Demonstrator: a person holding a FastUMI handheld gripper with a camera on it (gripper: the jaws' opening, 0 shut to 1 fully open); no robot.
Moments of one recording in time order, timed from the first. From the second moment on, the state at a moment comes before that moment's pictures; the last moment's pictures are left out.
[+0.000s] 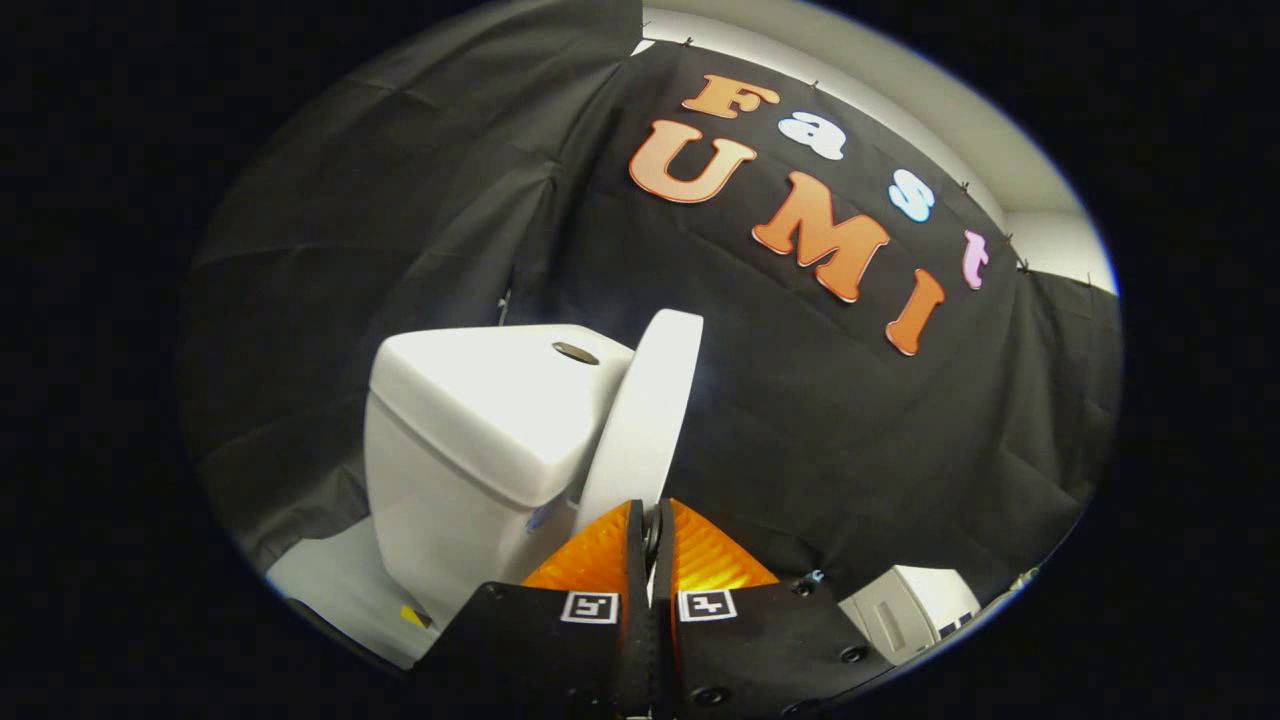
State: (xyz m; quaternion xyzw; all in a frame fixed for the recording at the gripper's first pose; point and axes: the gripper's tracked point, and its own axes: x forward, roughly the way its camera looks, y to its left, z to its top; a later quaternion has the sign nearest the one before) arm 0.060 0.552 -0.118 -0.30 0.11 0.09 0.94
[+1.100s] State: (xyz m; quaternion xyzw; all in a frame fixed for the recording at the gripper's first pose) arm 0.050 0.523 -0.028 -0.12 0.07 0.23 0.96
